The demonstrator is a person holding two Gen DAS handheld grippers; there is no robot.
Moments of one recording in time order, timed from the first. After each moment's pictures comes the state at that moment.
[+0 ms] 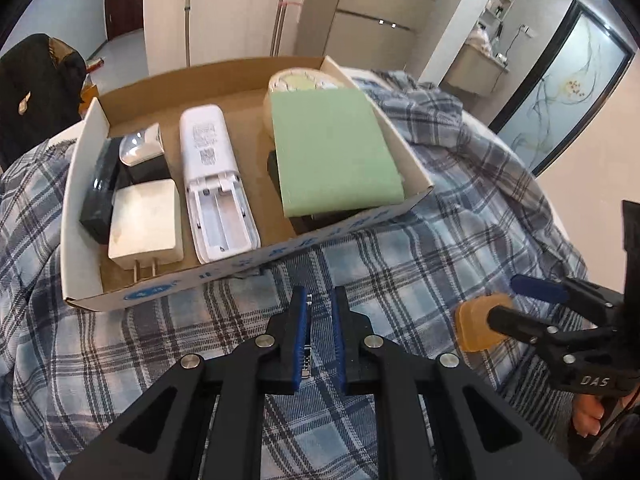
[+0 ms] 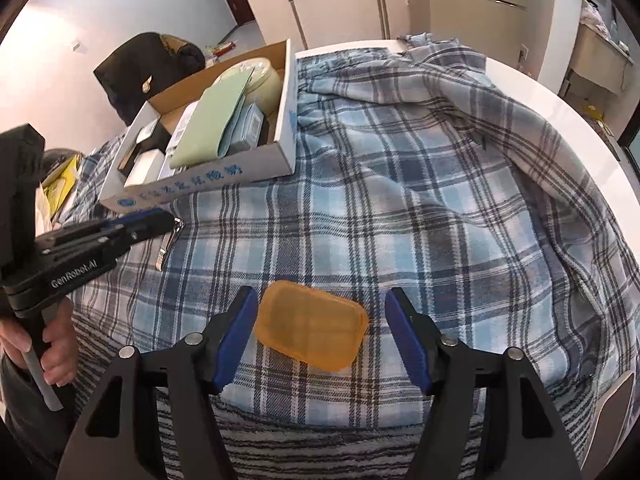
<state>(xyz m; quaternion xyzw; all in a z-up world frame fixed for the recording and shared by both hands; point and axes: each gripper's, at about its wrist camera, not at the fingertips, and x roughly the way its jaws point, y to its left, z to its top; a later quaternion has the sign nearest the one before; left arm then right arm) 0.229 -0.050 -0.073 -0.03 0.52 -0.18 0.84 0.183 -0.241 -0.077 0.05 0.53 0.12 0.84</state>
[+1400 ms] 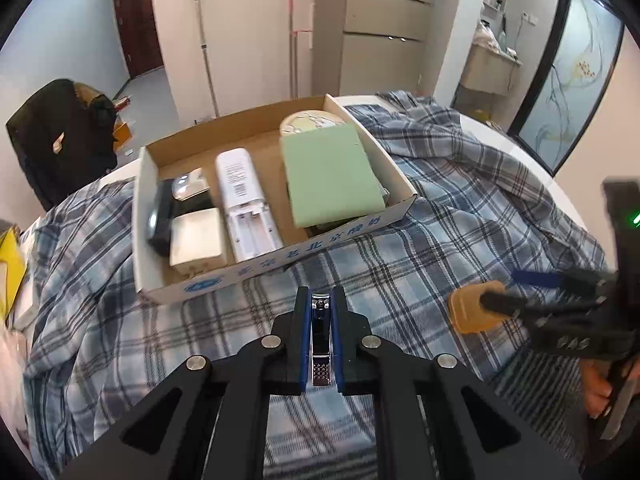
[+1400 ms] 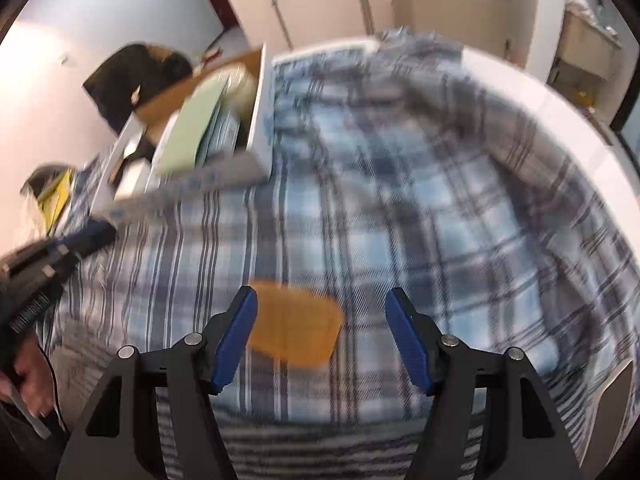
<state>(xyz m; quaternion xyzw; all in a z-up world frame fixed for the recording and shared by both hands) 0.183 -0.049 -0.024 0.03 0.47 -0.12 0.87 0.177 -0.253 -0.089 0.07 0.56 0.10 0.82</state>
